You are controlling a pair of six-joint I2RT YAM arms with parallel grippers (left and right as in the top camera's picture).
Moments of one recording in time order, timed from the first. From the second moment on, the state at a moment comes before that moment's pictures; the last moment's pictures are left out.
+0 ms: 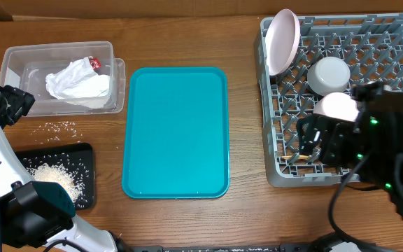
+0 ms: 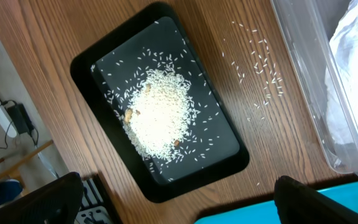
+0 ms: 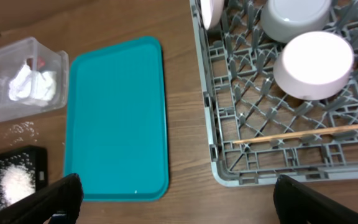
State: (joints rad) left arm 0.52 1.84 2.06 -1.69 -0.26 -0.65; right arm 0.37 1.10 1.69 -1.47 0.03 0.54
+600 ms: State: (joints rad) left arm 0.52 1.84 2.06 -1.69 -0.26 -0.65; right arm 0.19 0.42 0.66 -0.58 -0.16 0.35
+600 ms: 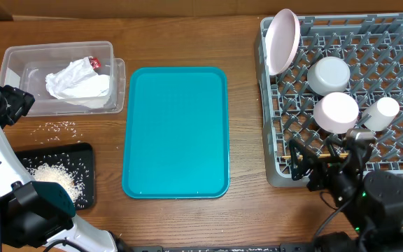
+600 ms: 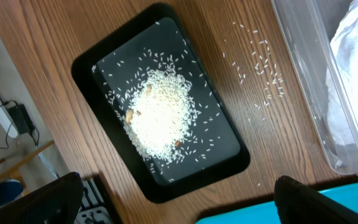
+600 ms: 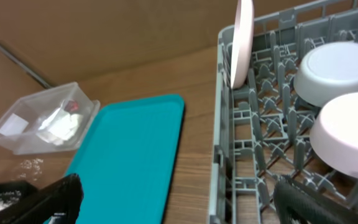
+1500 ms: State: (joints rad) left arm 0.52 1.84 2.06 -1.69 -0.26 -0.65; right arm 0.05 0.01 0.02 0.18 -0.17 0.20
